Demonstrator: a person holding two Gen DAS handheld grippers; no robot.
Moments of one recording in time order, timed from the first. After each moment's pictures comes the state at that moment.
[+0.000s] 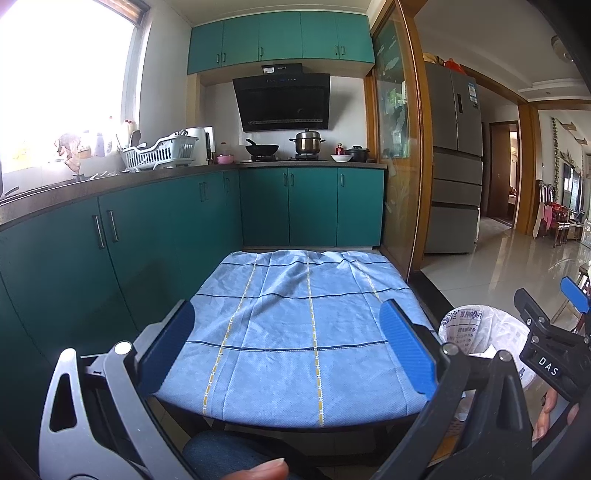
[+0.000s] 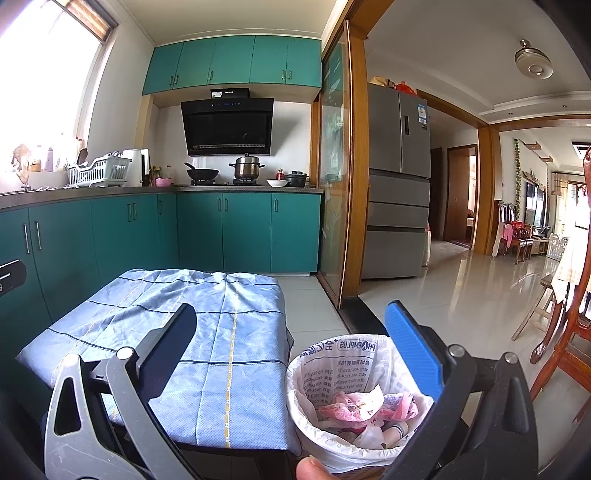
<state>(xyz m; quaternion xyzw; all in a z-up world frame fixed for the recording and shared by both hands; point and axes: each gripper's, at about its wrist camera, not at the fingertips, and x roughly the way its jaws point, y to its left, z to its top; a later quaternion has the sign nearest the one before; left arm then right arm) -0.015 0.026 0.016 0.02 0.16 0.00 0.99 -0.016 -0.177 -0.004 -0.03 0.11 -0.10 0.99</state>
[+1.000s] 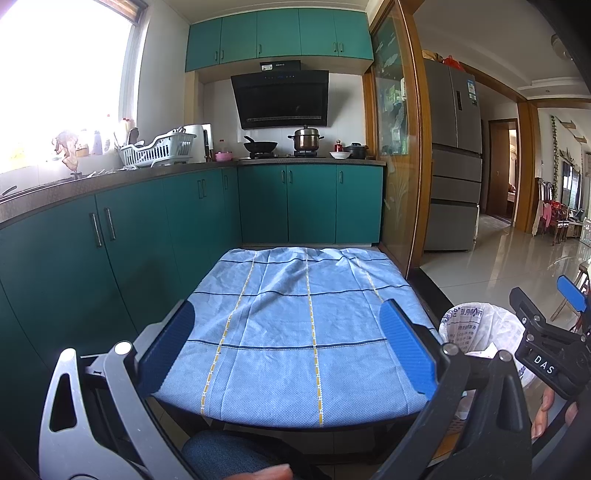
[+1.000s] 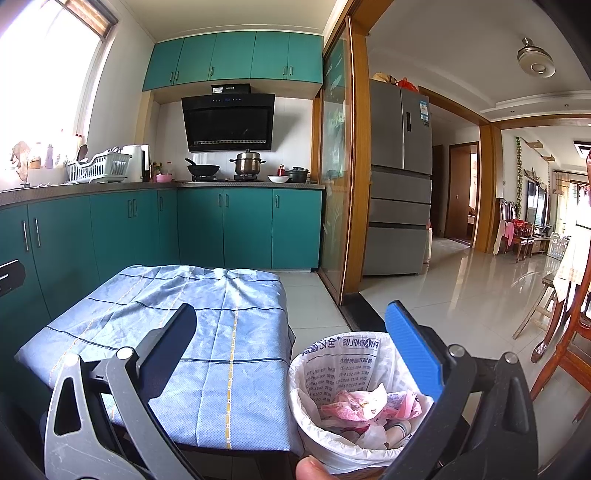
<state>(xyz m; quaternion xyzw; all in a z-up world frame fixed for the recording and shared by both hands) -0.011 0.023 0.013 0.02 0.16 0.00 0.99 -0.008 -0.176 -0.003 -0.03 0.12 -0.10 0.99</state>
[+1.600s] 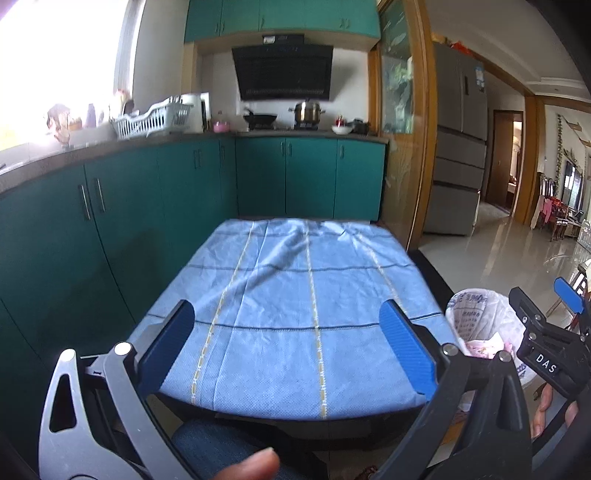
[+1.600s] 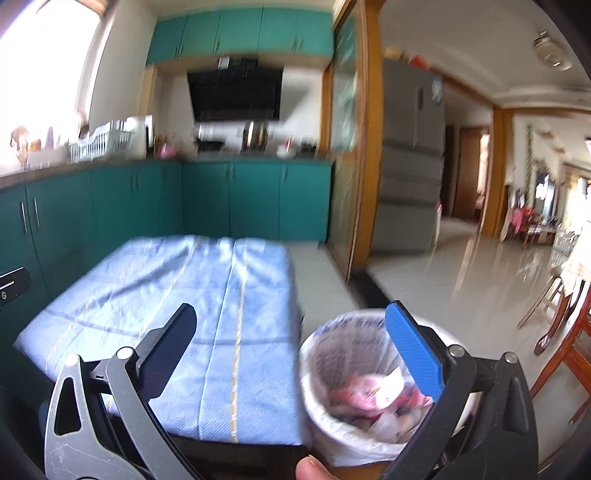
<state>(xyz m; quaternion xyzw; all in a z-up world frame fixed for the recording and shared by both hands) 0.035 0.039 -0.015 0.00 0.23 0.00 0.97 0.047 -0.172 -0.025 -0.03 0.22 -0.08 0.97</state>
